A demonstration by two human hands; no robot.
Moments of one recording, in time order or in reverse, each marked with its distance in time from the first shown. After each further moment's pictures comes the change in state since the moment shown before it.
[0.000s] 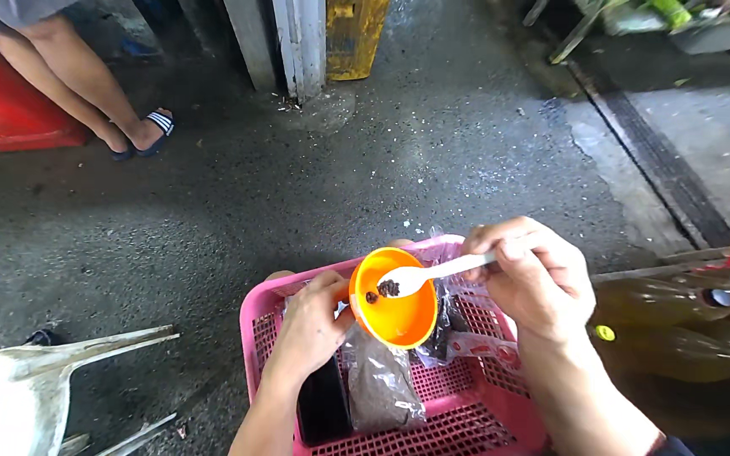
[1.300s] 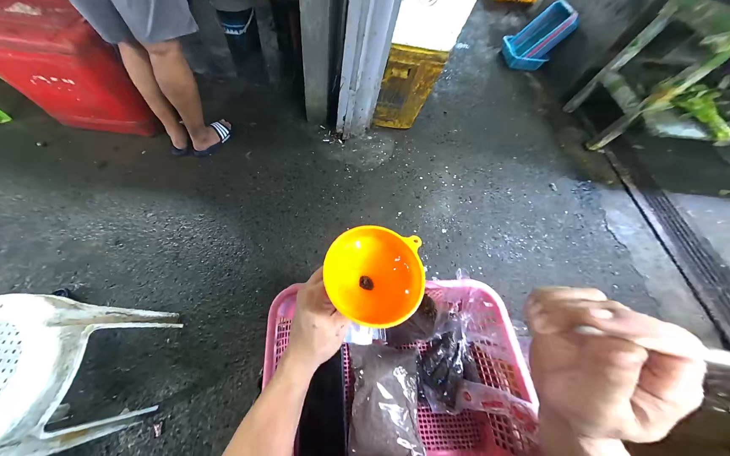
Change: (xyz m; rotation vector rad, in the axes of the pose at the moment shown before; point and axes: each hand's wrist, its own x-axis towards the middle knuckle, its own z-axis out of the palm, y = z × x) left_hand -0.005 -0.001 -0.004 -0.426 0.628 0.208; right_hand 0.002 -0.027 0.025 -0.354 0.080 -0.344
